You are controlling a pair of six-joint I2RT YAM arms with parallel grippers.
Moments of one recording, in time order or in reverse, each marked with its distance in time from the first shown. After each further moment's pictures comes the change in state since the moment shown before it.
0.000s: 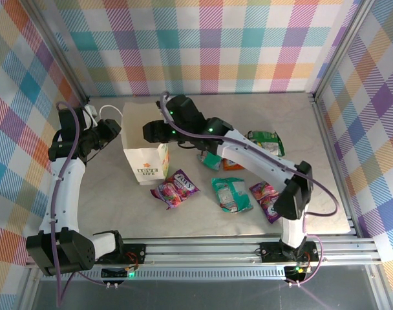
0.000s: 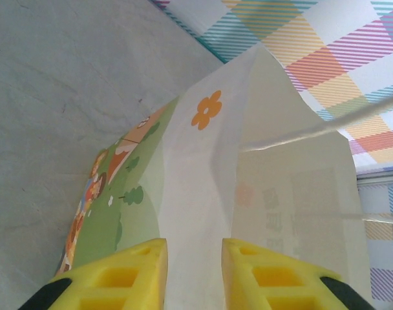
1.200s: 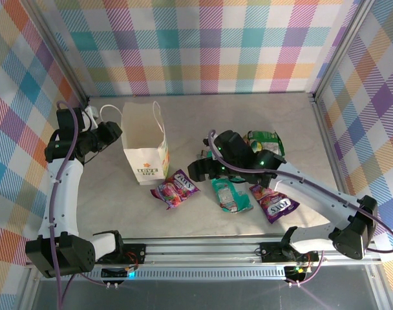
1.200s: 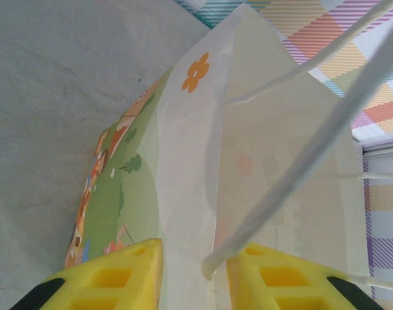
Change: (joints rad) left arm 0.000 -0.015 0.048 -0.130 0.020 0.087; right arm -0.040 -0.553 -0.702 -0.121 0.011 -0.023
